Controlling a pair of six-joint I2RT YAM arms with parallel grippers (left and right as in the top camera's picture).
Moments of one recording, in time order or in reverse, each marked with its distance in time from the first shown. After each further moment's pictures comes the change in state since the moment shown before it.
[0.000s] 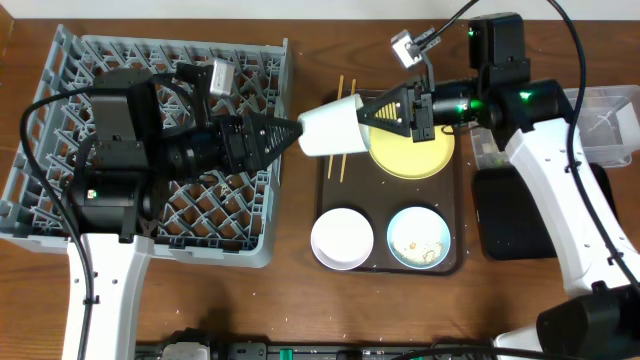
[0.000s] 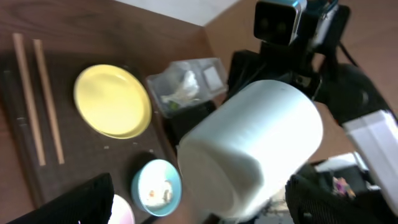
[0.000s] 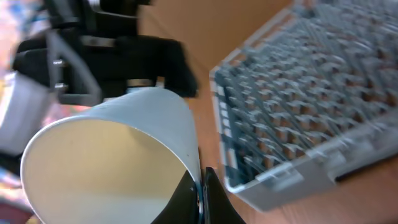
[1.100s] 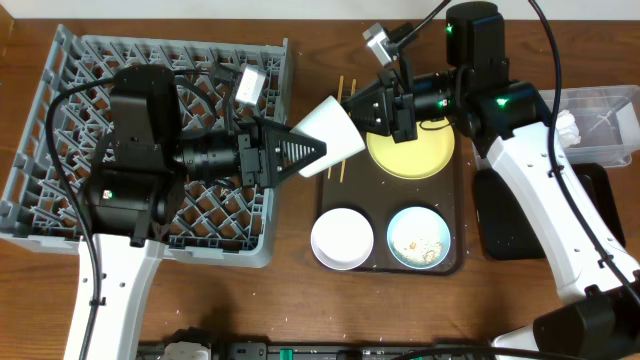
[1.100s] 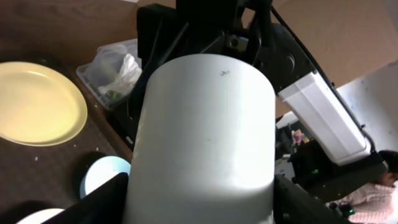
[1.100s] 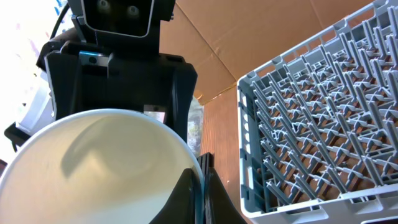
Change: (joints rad) left arm -0.097 -0.001 0.000 0.078 0.177 -0.001; right arm 0.084 0.000 0.000 0.236 -0.050 0.139
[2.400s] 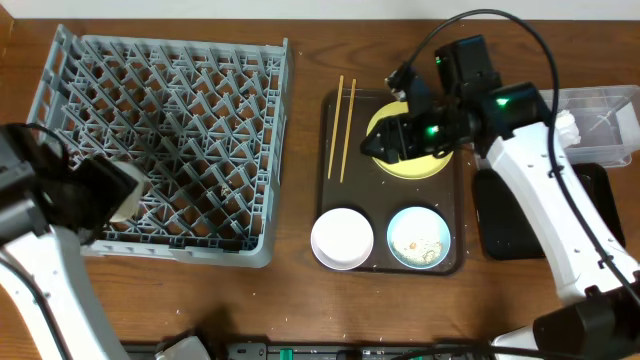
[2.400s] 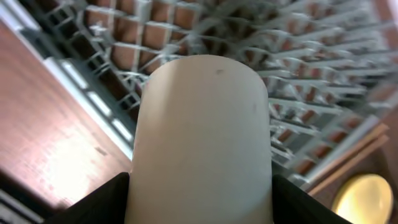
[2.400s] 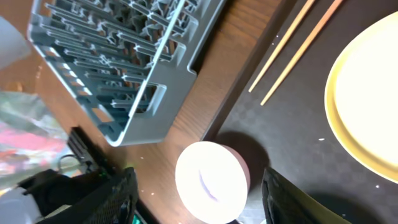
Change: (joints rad) left arm 0.681 0.076 0.042 -0.618 -0.993 -0.031; right arm 0.010 -0.001 0.002 -0.576 0.811 -0.045
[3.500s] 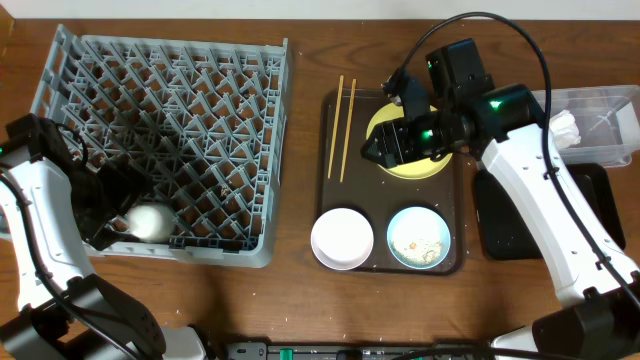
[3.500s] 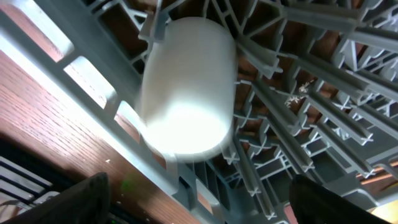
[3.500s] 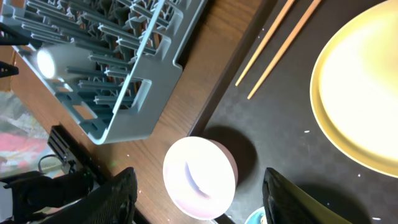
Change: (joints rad) left arm 0.006 0.306 -0.024 -0.064 0.004 0.005; right arm 0.017 0.000 0.000 -0.021 0.064 -0.003
